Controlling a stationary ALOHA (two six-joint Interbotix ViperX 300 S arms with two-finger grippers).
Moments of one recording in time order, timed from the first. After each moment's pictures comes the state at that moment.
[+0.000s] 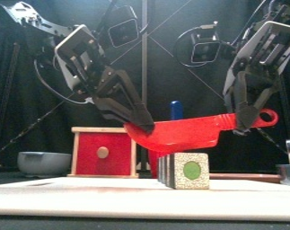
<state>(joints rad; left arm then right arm) -0.25 0.13 0.67 -0.70 -0.26 0.58 0.10 -0.17 0.80 0.37 0.33 -0.06</state>
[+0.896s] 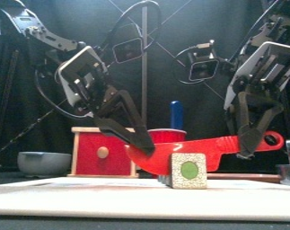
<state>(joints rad) -0.26 0.20 0.66 -0.75 -0.25 0.58 0.11 -0.07 0.80 0.39 0.31 -0.06</state>
